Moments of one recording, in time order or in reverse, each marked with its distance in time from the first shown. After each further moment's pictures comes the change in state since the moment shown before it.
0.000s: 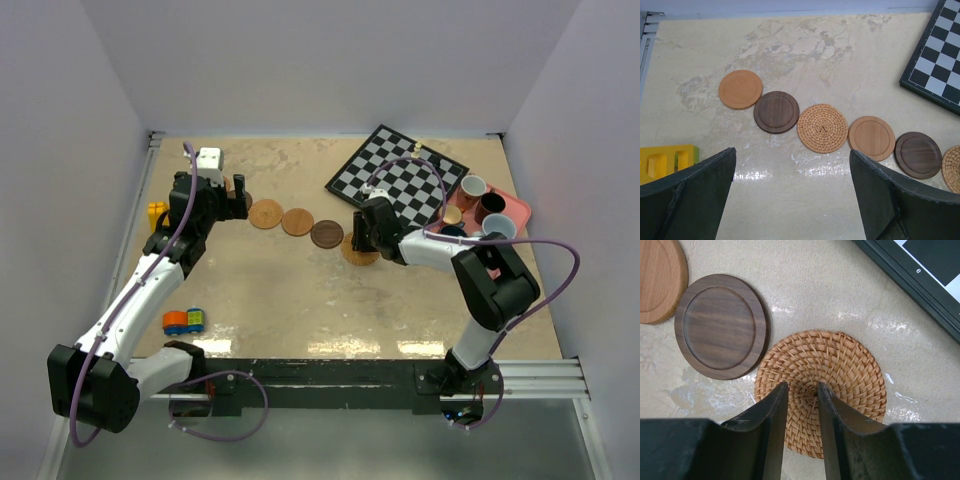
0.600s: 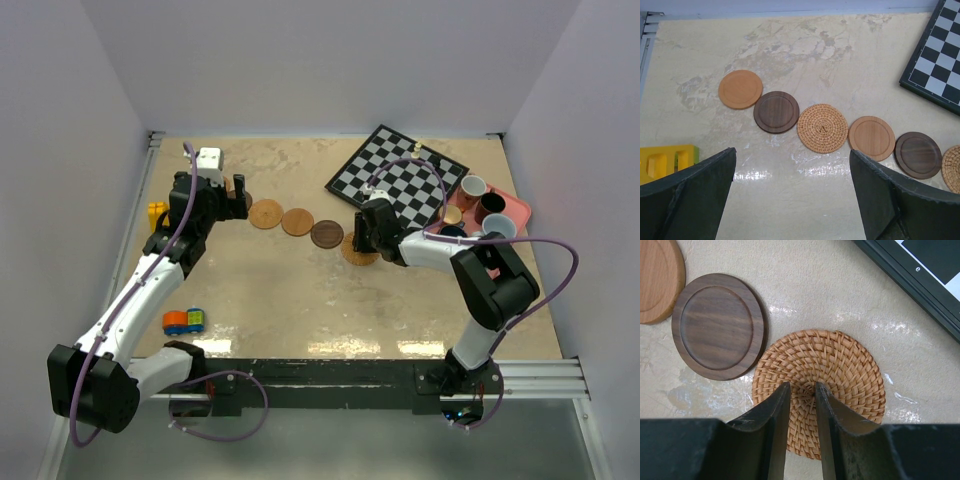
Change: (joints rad) left arm 0.000 0.000 0.000 0.000 0.000 0.000; right arm -0.001 0.002 -0.012 0.018 0.000 0.000
